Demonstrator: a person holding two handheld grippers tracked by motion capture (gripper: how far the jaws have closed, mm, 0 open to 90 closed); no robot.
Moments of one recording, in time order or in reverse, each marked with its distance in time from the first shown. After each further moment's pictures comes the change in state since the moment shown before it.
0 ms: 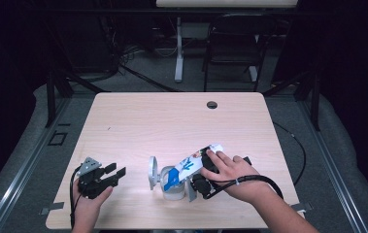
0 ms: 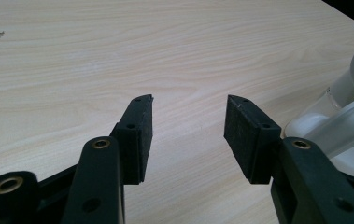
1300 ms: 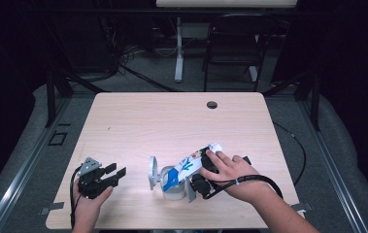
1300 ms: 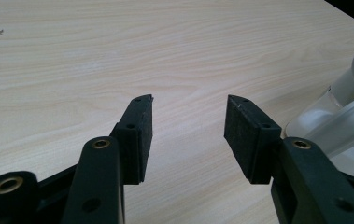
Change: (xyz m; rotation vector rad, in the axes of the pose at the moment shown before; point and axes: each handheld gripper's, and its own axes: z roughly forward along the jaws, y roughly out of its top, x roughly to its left) left arm 0.000 -0.001 0.001 0.006 -0.001 -0.001; right arm -0.002 0.000 -0.001 -0.017 -0.008 0.000
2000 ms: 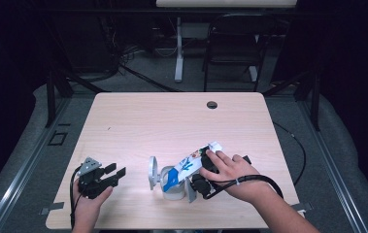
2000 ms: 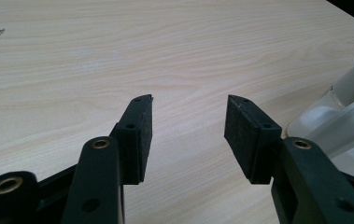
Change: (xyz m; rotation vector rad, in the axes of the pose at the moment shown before) left arm 0.001 0.000 0.000 0.010 -0.001 0.002; right arm -0.002 0.000 -0.003 0.018 -0.016 -0.021
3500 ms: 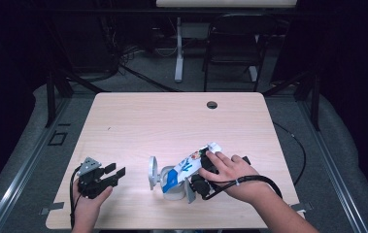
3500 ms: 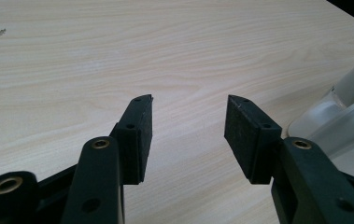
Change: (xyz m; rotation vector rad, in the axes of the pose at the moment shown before) left arm 0.000 0.000 0.001 -0.007 0.005 -0.005; right arm -0.001 0.002 -0.002 -0.013 0.003 0.013
